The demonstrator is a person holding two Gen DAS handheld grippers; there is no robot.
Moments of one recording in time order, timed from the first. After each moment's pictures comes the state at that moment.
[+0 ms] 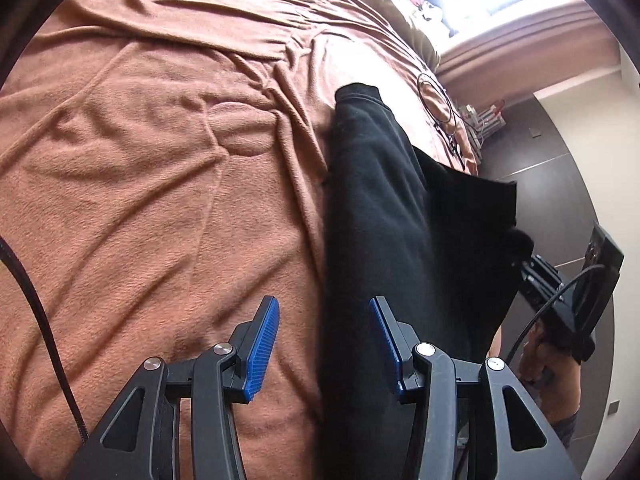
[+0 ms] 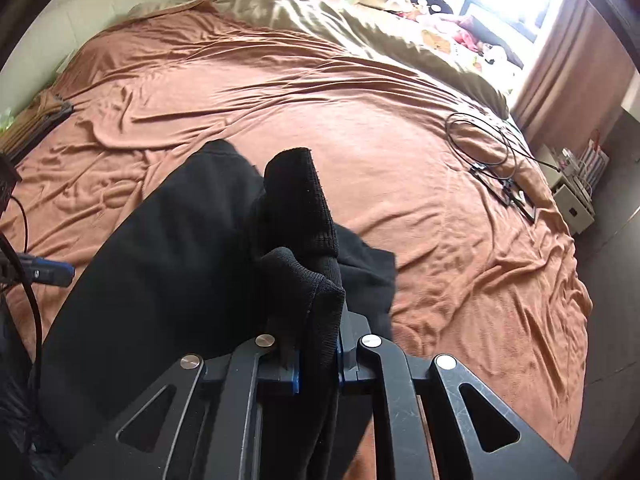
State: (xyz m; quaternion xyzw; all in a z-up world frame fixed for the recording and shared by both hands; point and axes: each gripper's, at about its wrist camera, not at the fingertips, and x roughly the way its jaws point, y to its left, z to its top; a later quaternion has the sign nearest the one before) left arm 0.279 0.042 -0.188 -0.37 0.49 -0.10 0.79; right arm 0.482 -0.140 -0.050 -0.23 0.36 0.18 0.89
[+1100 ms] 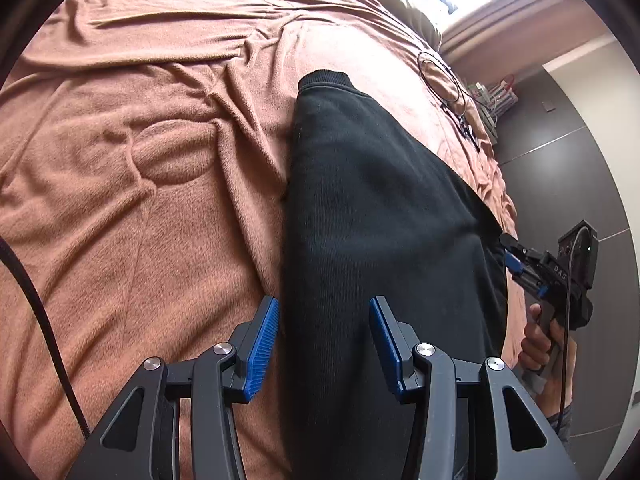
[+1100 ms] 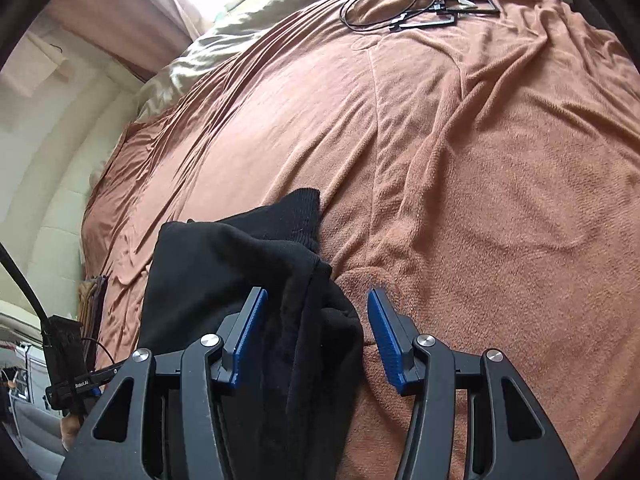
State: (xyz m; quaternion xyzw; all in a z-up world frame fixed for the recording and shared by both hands) left arm 0.328 -0.002 -0.181 -0.31 0.51 -0.08 0.79; right arm 0.562 -0.300 -0.118 0.17 0.46 0.20 0.85
